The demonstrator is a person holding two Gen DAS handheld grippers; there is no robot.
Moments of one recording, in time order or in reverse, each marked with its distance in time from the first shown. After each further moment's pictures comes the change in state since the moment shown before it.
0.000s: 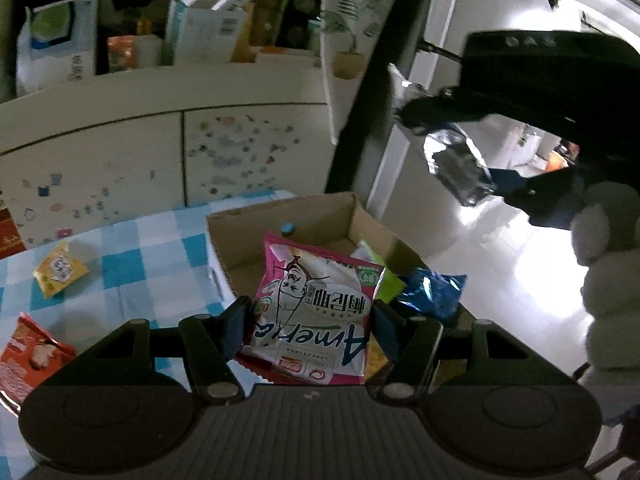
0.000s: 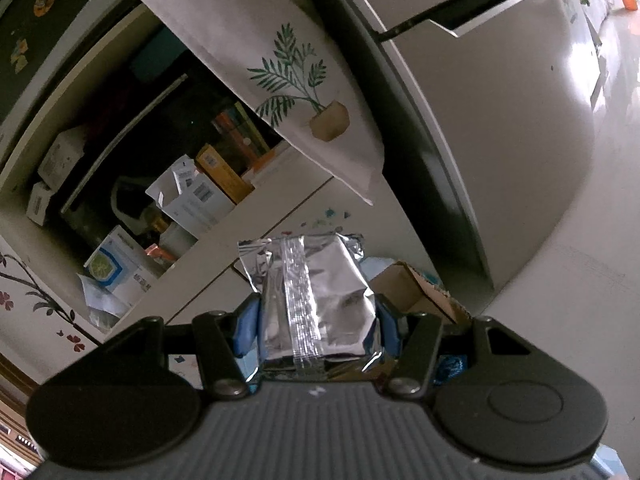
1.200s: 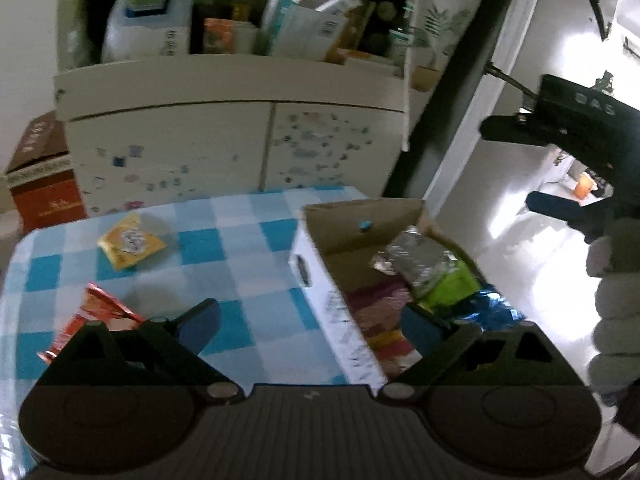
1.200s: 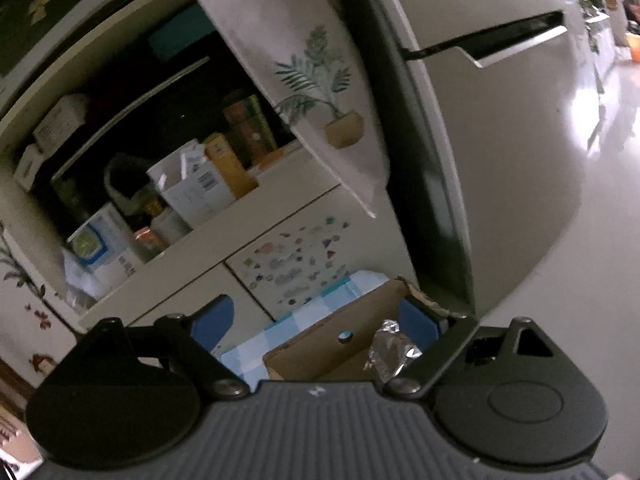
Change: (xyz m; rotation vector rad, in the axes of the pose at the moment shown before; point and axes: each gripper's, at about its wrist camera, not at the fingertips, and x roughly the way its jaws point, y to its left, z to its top) left arm -0.039 0.073 0.005 -0.111 0.032 0.094; right arm 0.008 0.037 -0.011 -0.138 -0.038 -0.077
